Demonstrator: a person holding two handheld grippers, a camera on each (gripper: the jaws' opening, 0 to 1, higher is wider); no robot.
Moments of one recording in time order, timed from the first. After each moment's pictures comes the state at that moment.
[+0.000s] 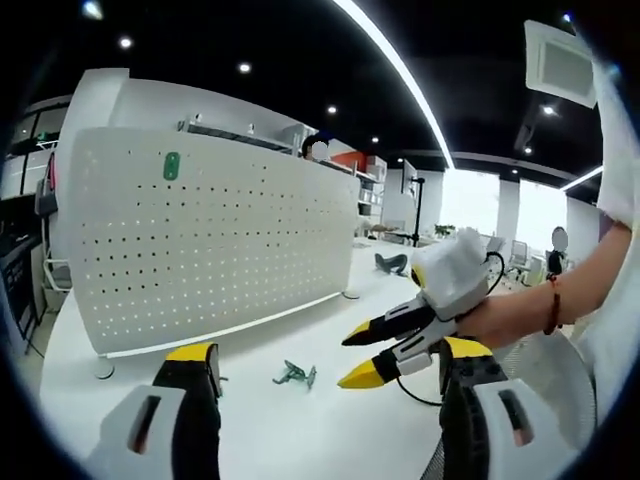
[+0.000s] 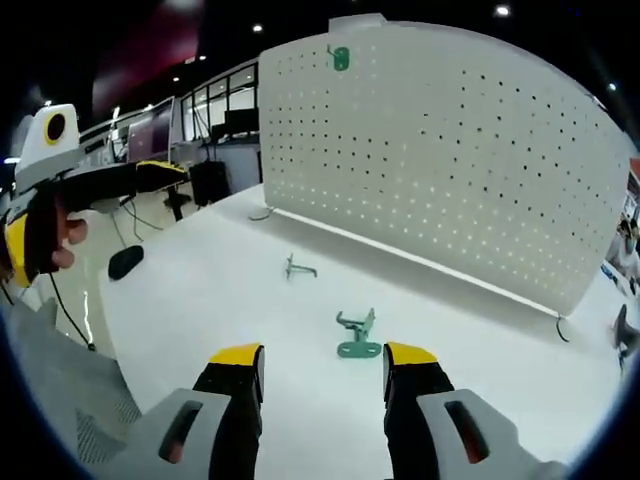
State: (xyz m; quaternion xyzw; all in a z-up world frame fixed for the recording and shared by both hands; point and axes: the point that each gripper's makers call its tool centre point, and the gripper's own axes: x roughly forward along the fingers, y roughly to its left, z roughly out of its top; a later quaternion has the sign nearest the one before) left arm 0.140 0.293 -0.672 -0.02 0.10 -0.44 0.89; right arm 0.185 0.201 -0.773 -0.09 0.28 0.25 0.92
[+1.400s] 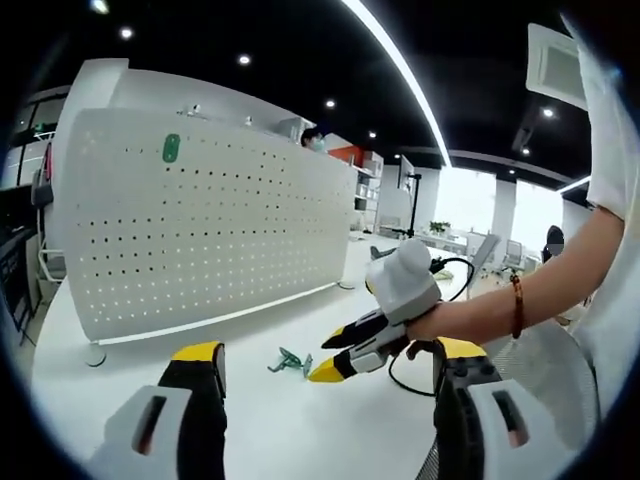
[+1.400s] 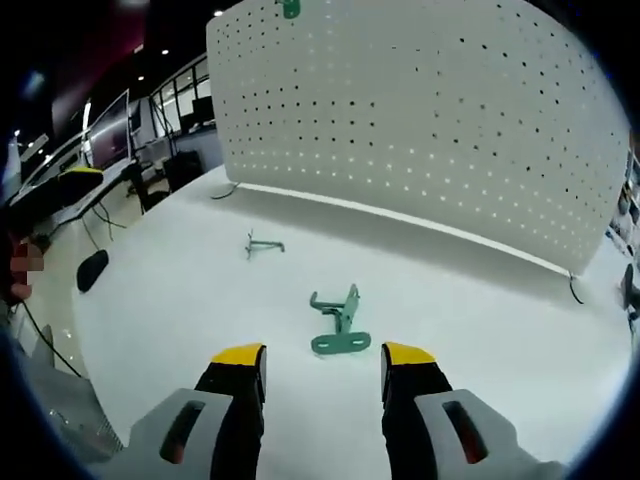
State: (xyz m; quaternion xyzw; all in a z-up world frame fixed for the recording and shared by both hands) left arm 0.142 0.296 -0.690 -0.03 0.12 -0.45 0.89; right arm 0.220 0.191 -0.824 -0.06 0.34 0.20 0.92
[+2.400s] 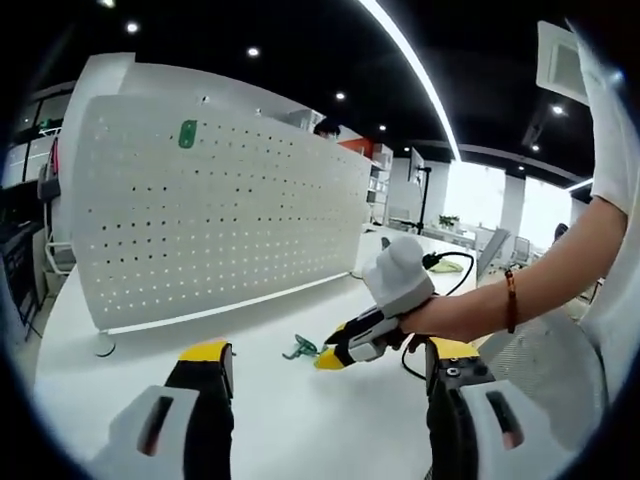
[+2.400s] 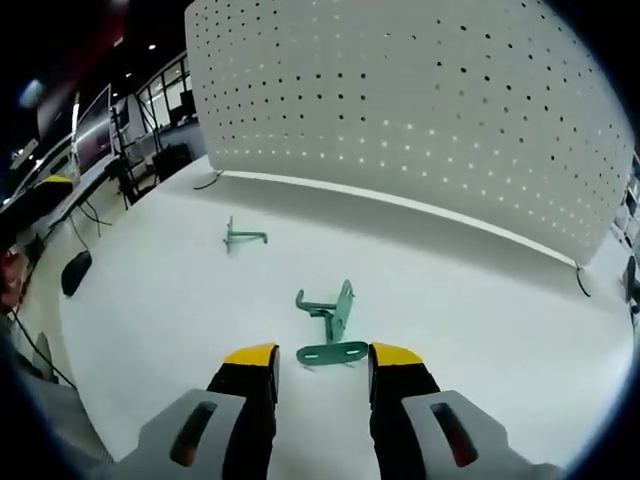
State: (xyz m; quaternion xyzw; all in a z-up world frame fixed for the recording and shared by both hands) left arm 0.151 0.309 -0.705 -0.03 0.14 -0.43 0.89; right arm 0.236 0.191 -0.845 -0.06 0.37 0.18 0.91
